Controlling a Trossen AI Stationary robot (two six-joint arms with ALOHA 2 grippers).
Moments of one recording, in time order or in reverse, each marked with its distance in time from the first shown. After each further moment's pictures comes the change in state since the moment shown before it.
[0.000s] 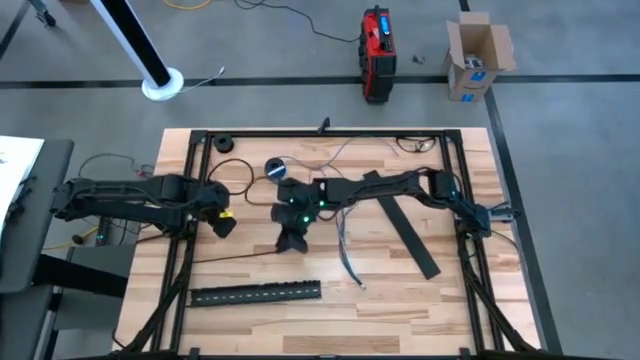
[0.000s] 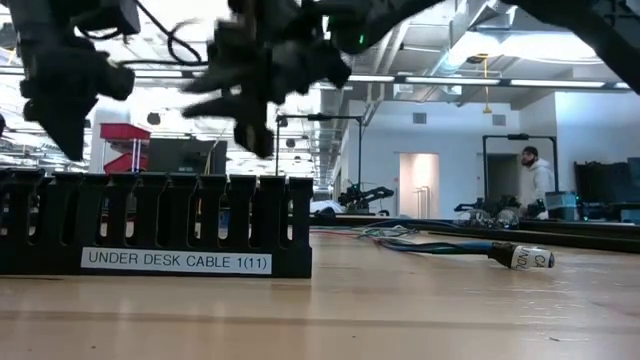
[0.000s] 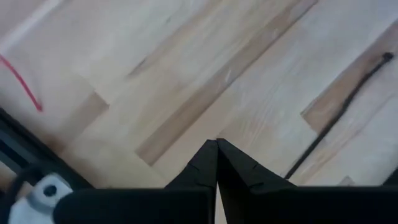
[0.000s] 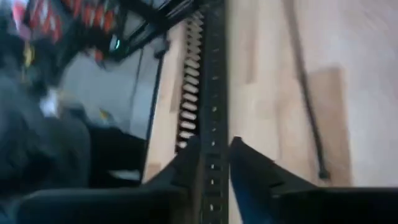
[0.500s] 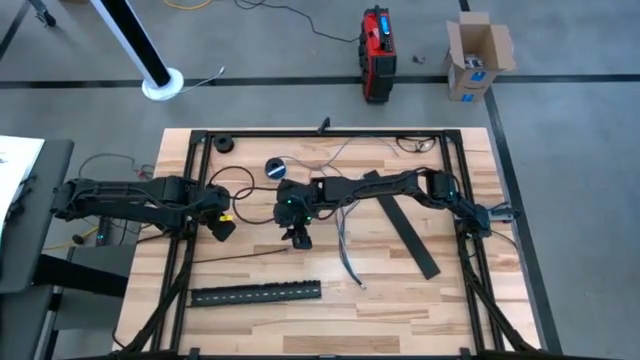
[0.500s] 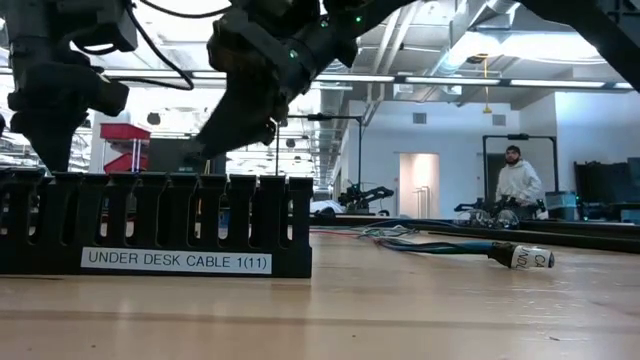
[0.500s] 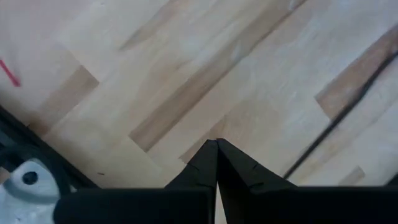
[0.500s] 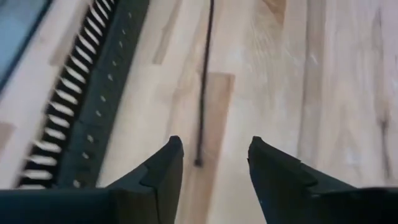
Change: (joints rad) left arm 0.000 0.000 -0.049 0.015 0.061 -0.004; right arm 0.012 0.010 0.063 -0.207 0.398 -0.468
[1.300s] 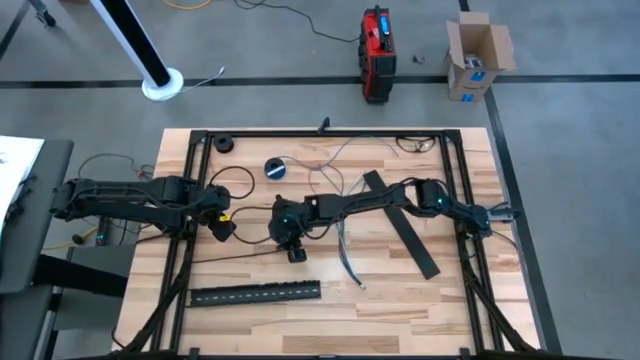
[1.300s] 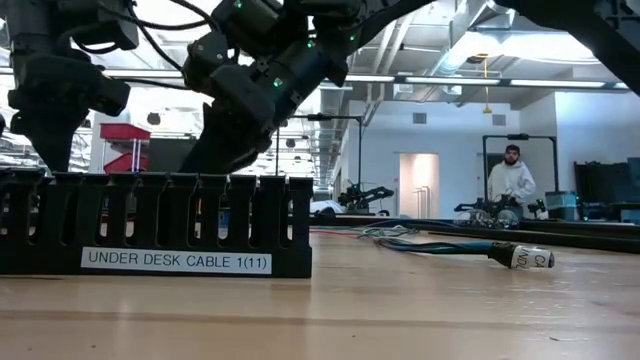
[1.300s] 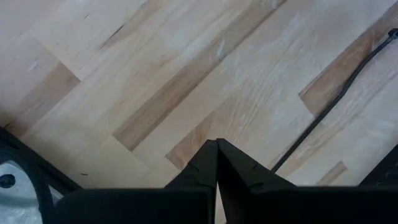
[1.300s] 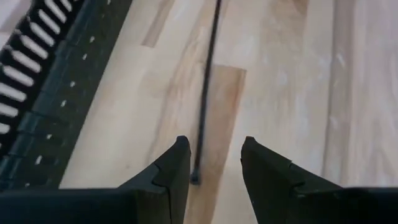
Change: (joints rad) left arm 0.000 0.000 0.000 0.023 0.029 -0.006; right arm 0.066 0.102 -0.004 0.120 0.099 -0.048
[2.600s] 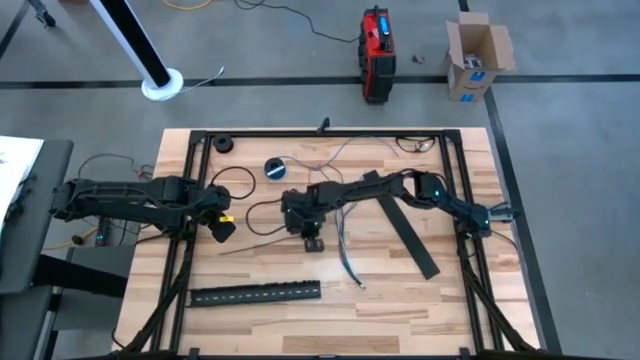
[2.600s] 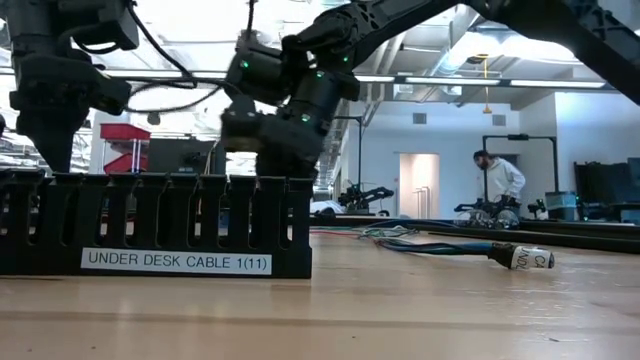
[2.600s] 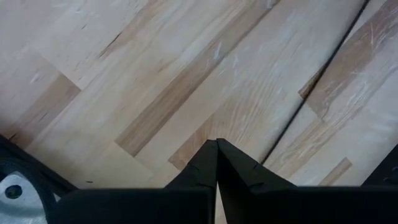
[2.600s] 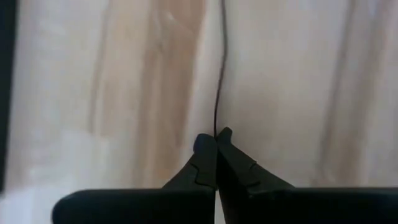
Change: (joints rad) left arm 0.000 0.000 0.000 0.006 -0.006 0.052; right arm -0.090 0.060 0.002 -0.399 0.018 -0.028
